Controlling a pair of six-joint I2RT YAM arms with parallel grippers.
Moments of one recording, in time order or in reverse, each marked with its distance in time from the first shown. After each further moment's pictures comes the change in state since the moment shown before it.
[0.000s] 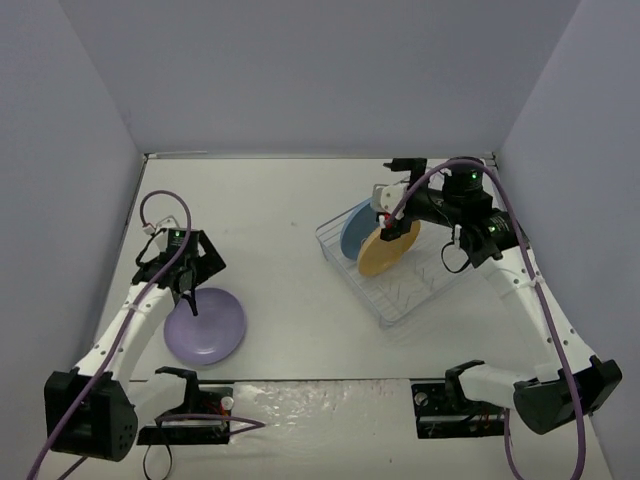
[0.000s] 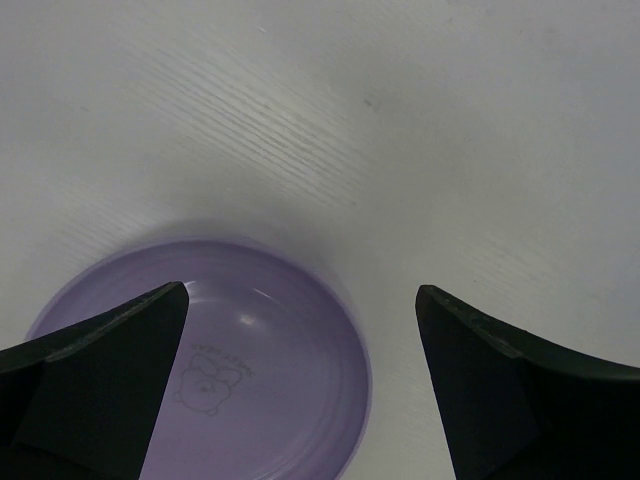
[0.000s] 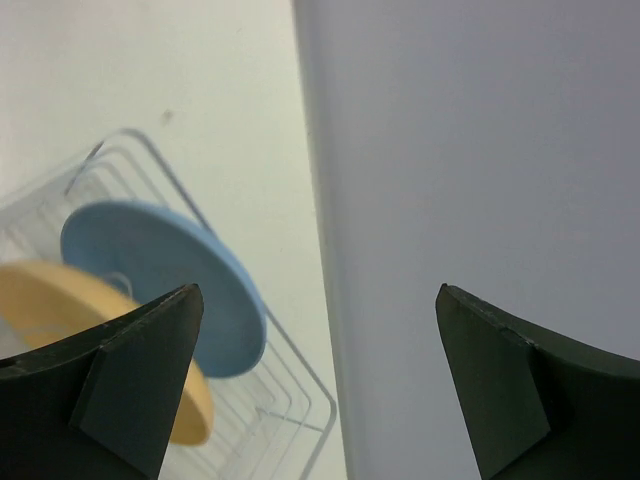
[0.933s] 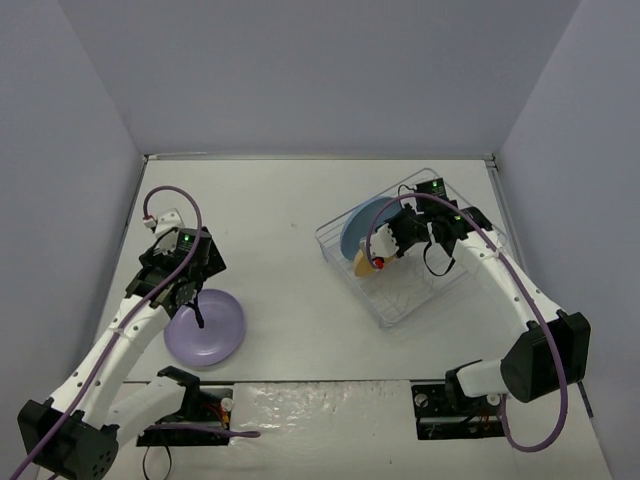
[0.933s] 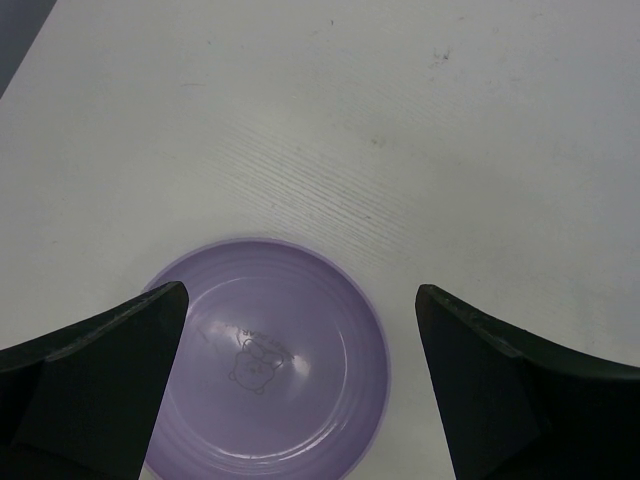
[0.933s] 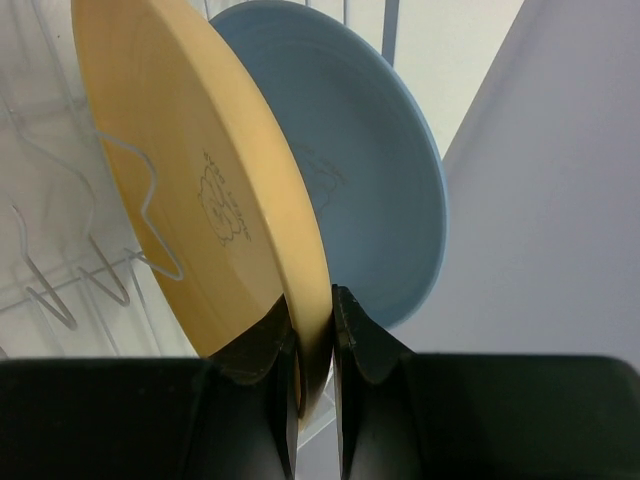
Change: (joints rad) left arm -0.211 -0.094 0.127 -0.180 -0.279 0.012; right arm -0.004 0.162 -0.118 -0.163 0.155 -0.532
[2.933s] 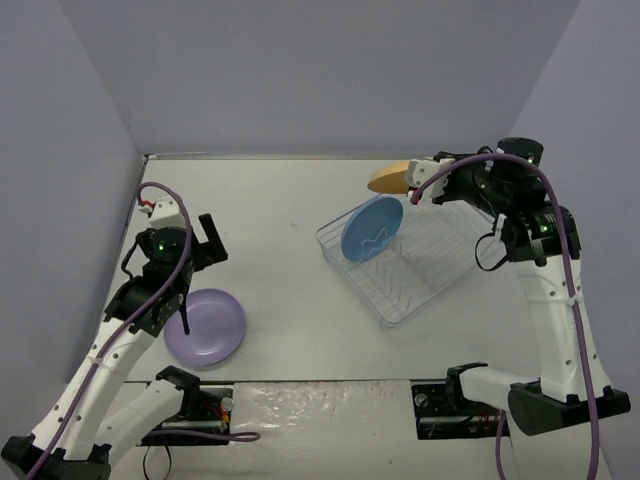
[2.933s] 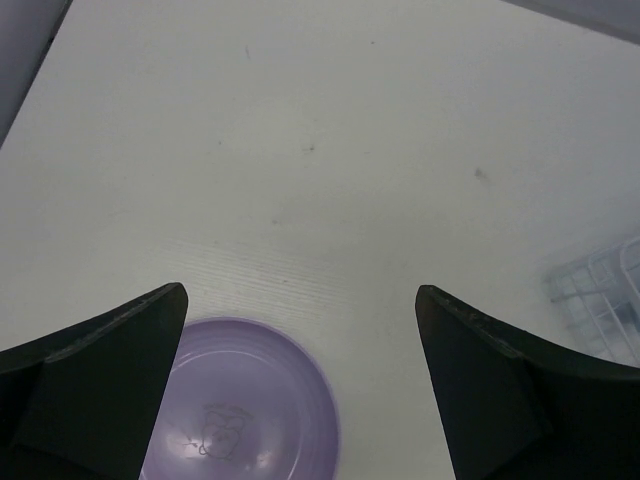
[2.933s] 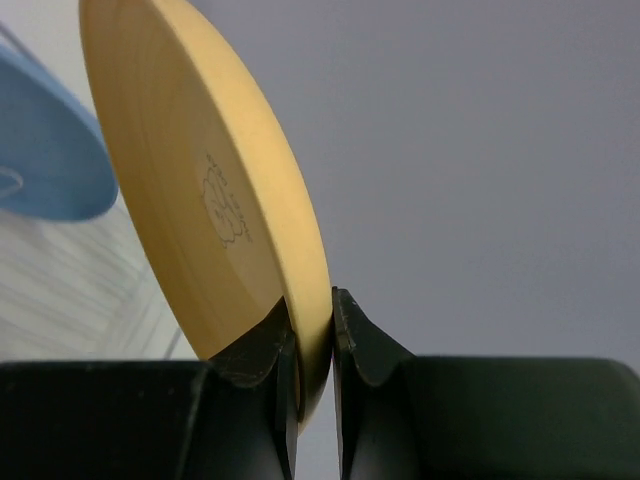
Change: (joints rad) left arm -0.020 -0.140 0.021 0.207 0.135 0.240; right arm -0.134 -0.174 0.421 -0.047 0.082 0.463
